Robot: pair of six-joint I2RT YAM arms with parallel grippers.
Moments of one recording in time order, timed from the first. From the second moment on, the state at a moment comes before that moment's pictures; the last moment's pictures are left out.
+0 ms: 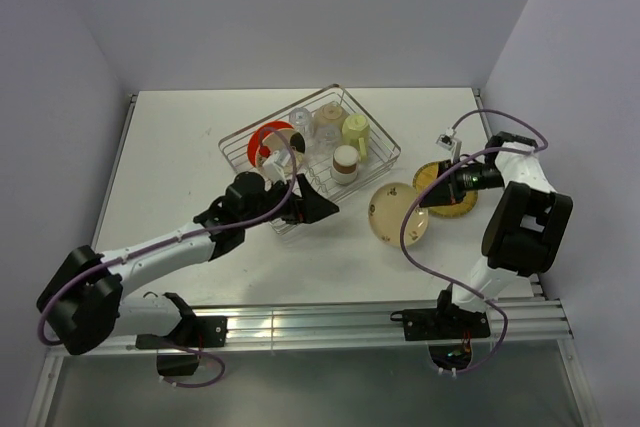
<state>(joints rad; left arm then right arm) -0.77 1.24 0.65 0.35 0.29 -0.87 -0.36 1.66 1.18 -1.30 -0.96 -0.94</state>
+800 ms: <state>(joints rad) -0.91 1.59 1.03 0.22 0.26 -0.88 -0.30 1.43 1.18 -1.15 -1.07 -0.58</state>
